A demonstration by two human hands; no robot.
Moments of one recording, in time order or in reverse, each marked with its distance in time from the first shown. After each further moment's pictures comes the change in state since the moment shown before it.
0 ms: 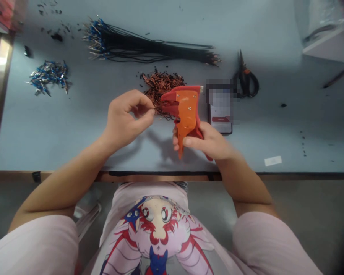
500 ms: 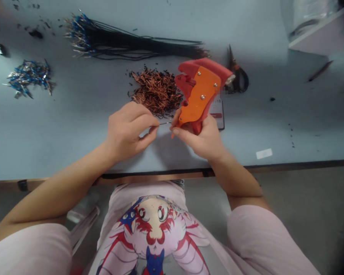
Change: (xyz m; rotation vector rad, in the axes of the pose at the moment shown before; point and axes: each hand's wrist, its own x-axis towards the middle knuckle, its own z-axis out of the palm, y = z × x) left_hand -0.013 0.008 0.014 0.200 -0.065 0.352; right_hand 0.001 0.004 0.011 -0.225 0.402 -0.228
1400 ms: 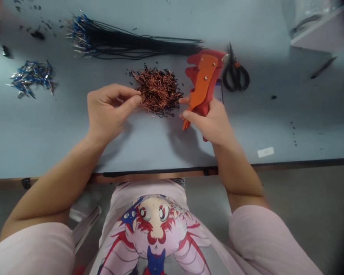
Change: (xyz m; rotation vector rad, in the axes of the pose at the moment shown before) left_hand 0.006 -0.036 -0.008 -0.150 0.187 -0.428; right_hand 0.022 0.010 -0.030 -0.257 0.152 -0.016
